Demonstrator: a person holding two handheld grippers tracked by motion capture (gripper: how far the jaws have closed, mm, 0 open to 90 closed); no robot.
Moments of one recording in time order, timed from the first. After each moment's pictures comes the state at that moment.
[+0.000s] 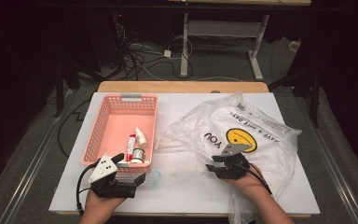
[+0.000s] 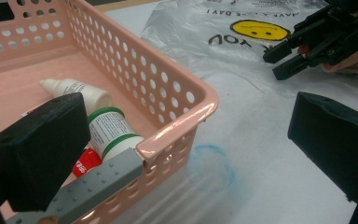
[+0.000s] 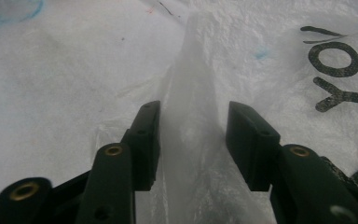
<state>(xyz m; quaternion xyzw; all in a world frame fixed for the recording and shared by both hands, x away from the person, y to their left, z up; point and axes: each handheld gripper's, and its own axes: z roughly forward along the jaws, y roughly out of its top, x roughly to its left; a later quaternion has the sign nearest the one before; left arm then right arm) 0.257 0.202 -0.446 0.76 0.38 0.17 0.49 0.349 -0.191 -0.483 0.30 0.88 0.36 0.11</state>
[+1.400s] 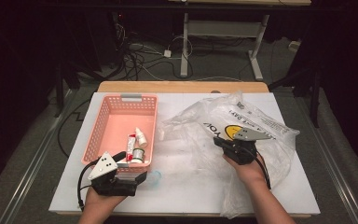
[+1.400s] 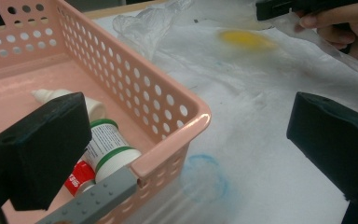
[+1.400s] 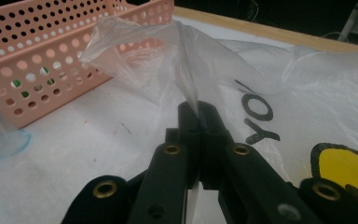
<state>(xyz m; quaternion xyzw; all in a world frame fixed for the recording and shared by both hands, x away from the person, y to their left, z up) 0.261 0.202 -0.439 0.76 0.37 0.16 0.51 0.364 -0.201 -0.439 0.36 0.78 0.48 0.18</state>
